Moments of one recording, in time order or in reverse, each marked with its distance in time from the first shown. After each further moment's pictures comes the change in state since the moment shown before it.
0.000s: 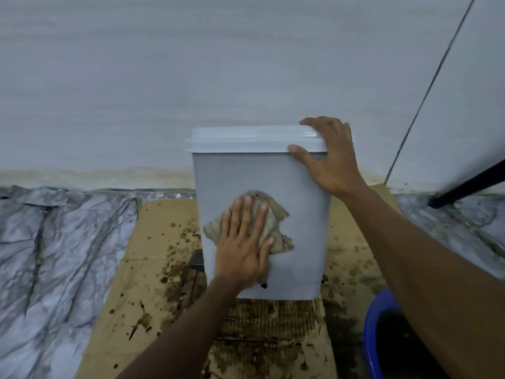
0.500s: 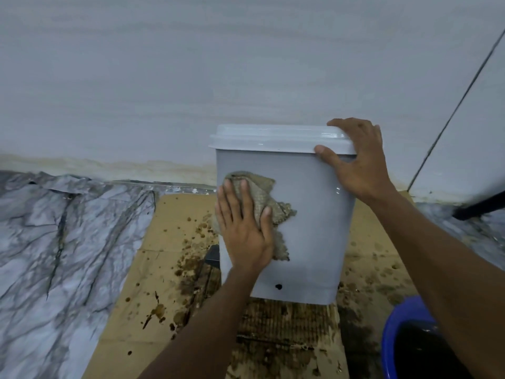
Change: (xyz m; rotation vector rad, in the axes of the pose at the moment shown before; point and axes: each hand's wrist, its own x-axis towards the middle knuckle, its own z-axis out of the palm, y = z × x) left_hand 0.028 -0.005 -0.007 -0.183 0.269 -0.489; right_hand 0.000 -0.002 -0.001 0.010 0.002 -0.014
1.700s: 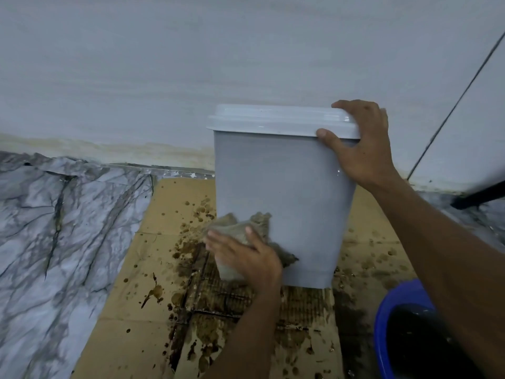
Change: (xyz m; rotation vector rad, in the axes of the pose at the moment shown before) left_hand -0.085 0.018 0.027 -0.314 0.091 -0.814; right_hand -0.008 -0.008 -0.002 0.027 0.058 -0.004
